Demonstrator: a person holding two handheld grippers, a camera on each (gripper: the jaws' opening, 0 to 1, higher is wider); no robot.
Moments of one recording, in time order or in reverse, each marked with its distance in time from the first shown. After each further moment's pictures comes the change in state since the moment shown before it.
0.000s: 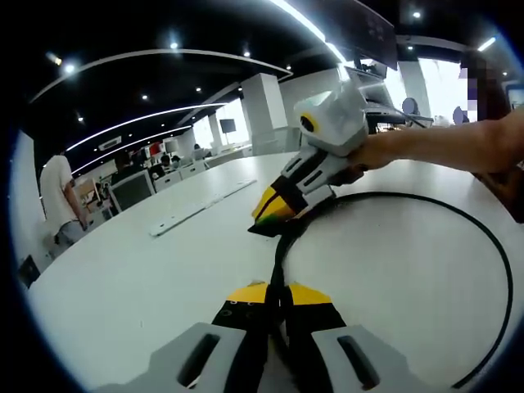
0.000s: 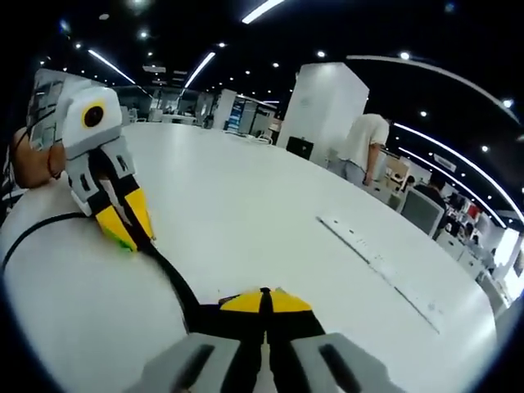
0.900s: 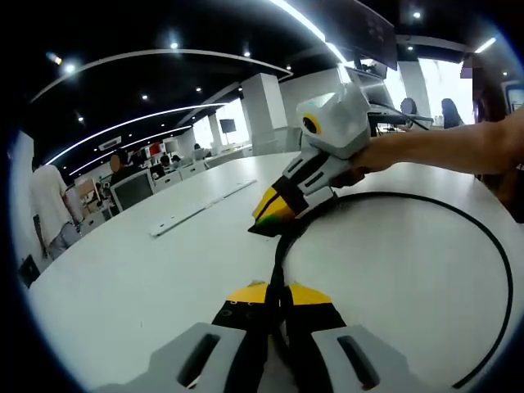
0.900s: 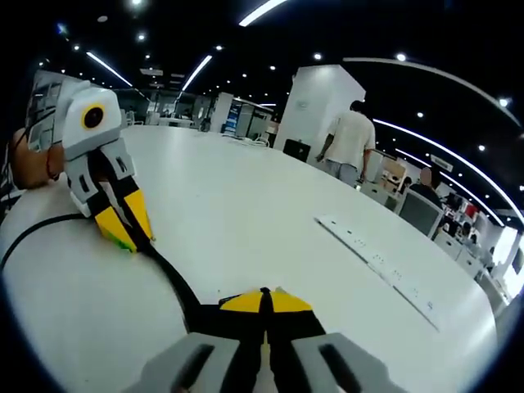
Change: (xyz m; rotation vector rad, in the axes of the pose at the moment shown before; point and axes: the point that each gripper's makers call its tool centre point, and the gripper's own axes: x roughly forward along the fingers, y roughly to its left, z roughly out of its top) left arm -0.001 -0.003 0.000 0.000 -0.001 0.001; right arm -0.002 0.003 0.001 -0.013 -0.010 -0.019
